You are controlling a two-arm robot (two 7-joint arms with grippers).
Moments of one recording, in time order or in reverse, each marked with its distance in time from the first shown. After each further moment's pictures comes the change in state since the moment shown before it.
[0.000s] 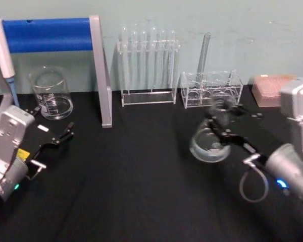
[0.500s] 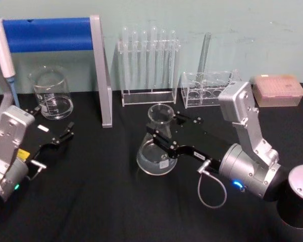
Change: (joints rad) left arm 0.000 0.000 0.000 0.000 0.000 0.000 0.000; right arm 0.159 -0.016 -0.199 0.102 0.013 -0.026 0.171
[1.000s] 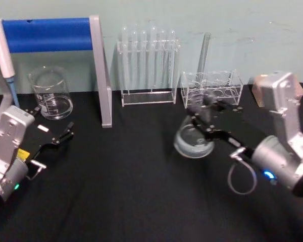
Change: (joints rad) left arm 0.000 0.000 0.000 0.000 0.000 0.000 0.000; right arm -0.049 0.039 0.110 -0.019 0.027 -0.006 -0.117
